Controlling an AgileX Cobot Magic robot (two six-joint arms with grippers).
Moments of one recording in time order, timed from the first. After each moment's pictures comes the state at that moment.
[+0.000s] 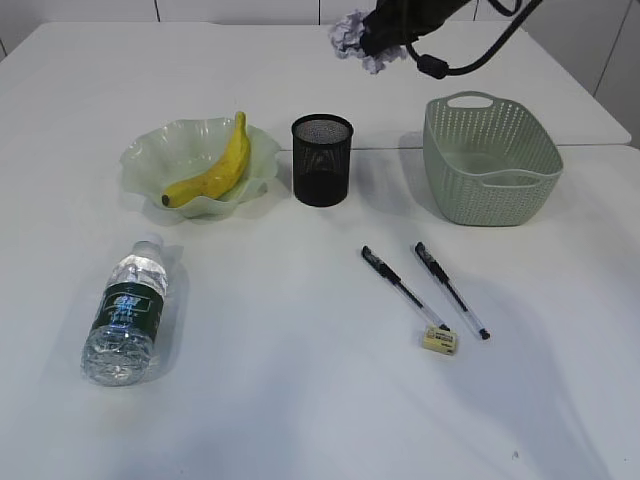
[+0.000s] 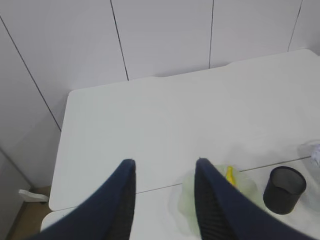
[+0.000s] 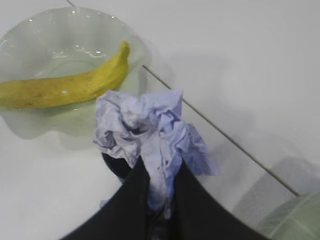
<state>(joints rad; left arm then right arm) 0.00 1.49 -2.36 -0.08 1.28 0.10 0.18 2.40 -2.58 0.39 1.12 -0.63</state>
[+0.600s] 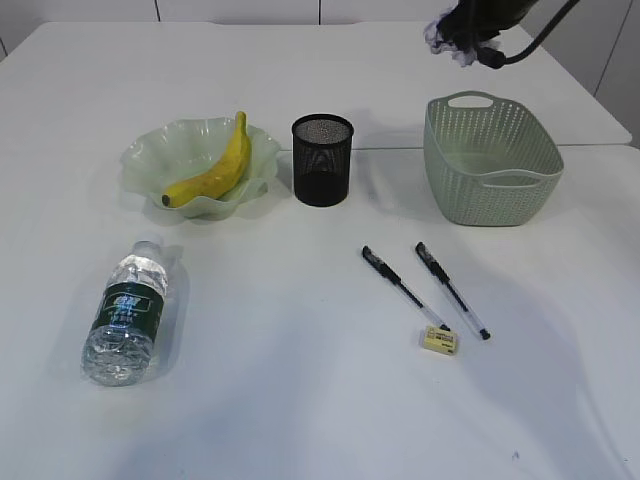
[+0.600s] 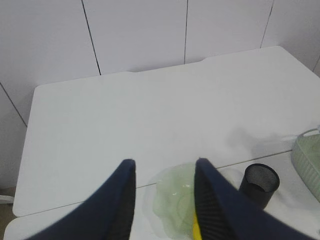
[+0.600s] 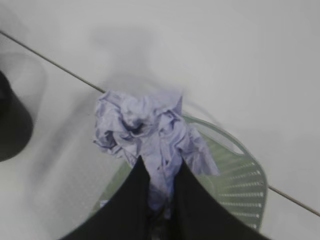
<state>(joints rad) 0.00 1.54 -2.36 -0.17 1.26 0.10 0.09 2.40 -2.58 0.04 1.07 -0.46</state>
